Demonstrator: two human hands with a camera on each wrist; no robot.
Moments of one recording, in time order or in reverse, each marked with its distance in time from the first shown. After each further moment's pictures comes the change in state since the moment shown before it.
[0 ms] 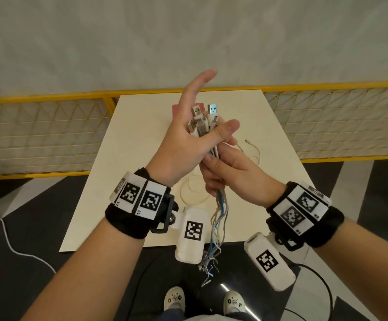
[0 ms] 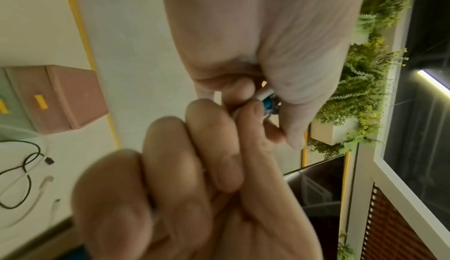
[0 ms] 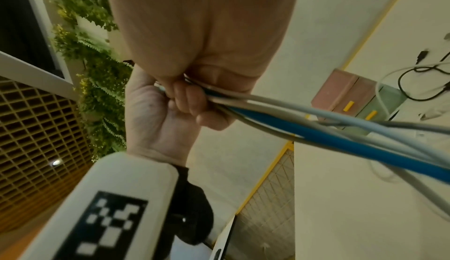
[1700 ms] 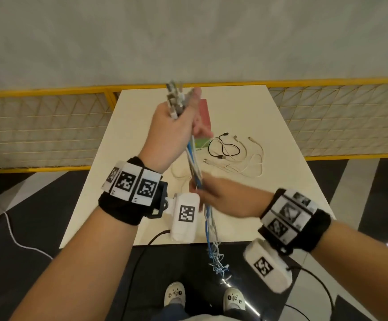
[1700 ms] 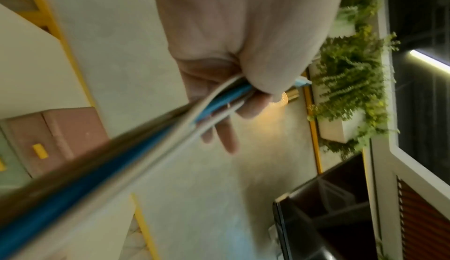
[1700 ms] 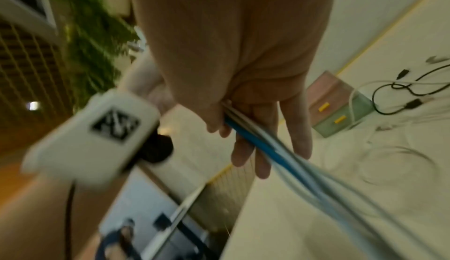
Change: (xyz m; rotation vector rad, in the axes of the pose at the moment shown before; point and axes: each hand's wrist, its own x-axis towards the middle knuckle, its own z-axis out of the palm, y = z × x) left_hand 0.022 -0.018 -0.022 0.277 0.232 -0.117; right_hand 0.005 0.045 -0.006 -0.634 -0.237 0.250
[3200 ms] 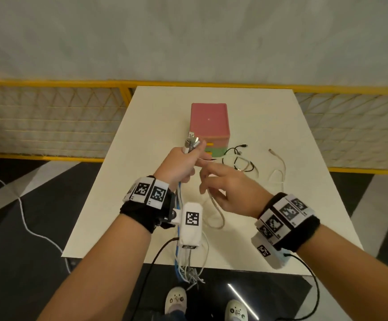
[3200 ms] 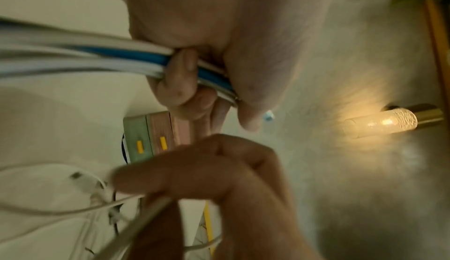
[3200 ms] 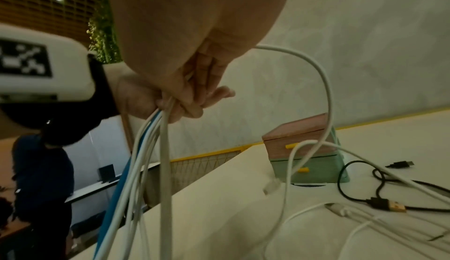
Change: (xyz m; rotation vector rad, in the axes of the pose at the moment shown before) left_hand 0.045 -0.106 -0.010 -0.009 -0.029 -0.629; right_hand 0.077 0.066 -0.029 -0.435 0.319 -0.529
